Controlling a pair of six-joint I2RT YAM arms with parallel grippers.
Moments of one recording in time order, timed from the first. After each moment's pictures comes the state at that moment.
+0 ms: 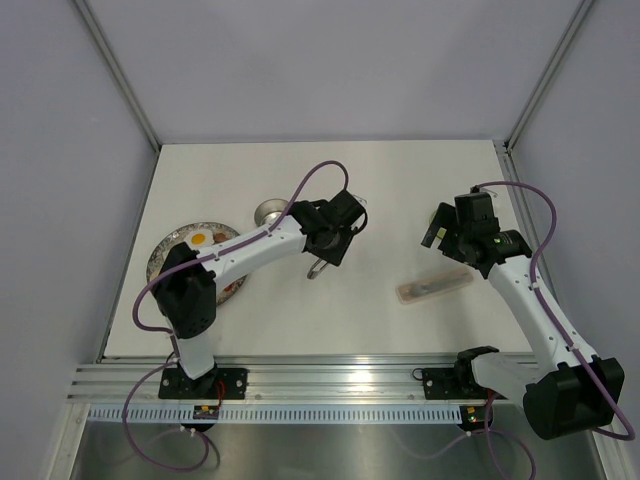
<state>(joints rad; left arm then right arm) -0.89 1.80 1.53 -0.85 -0.20 -0.32 0.20 1.09 0.97 -0.75 0.19 0.57</state>
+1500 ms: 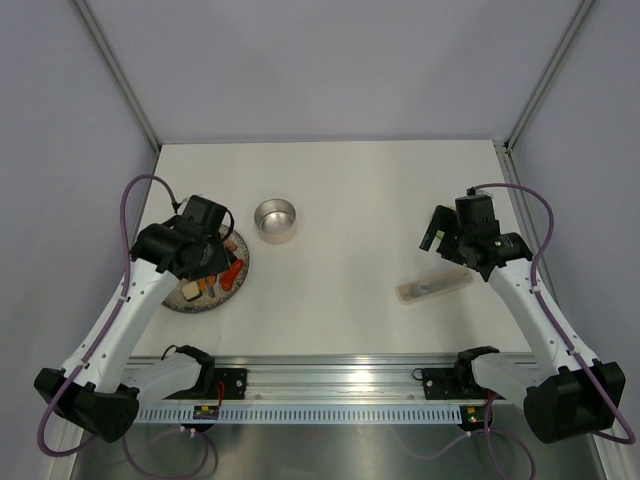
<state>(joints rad) -0.41 1.07 1.22 -1.26 -0.33 -0.65 0.20 1.08 0.95 -0.74 0.14 0.54</state>
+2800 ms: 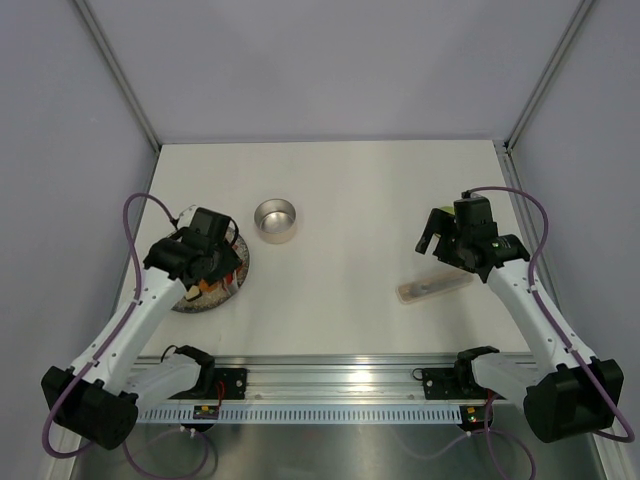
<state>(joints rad) -0.38 1.03 0.99 -1.02 -0.28 -0.92 0.20 1.08 0.92 -0.72 0.06 0.54</state>
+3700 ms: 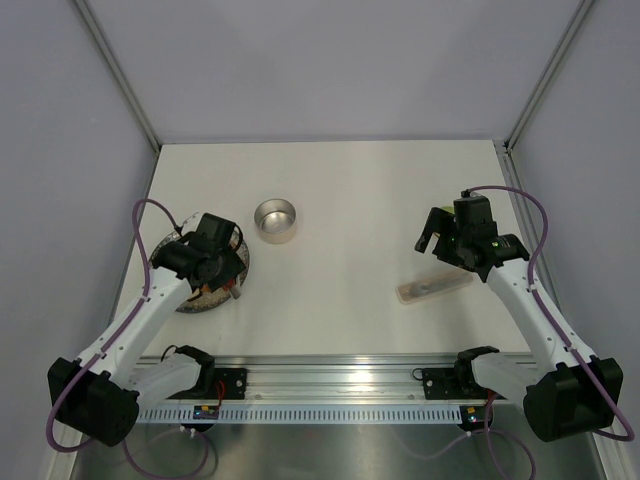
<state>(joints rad) -0.38 1.05 0.91 -0.96 -0.28 -0.96 0.20 1.08 0.92 -0.70 0.06 0.54</state>
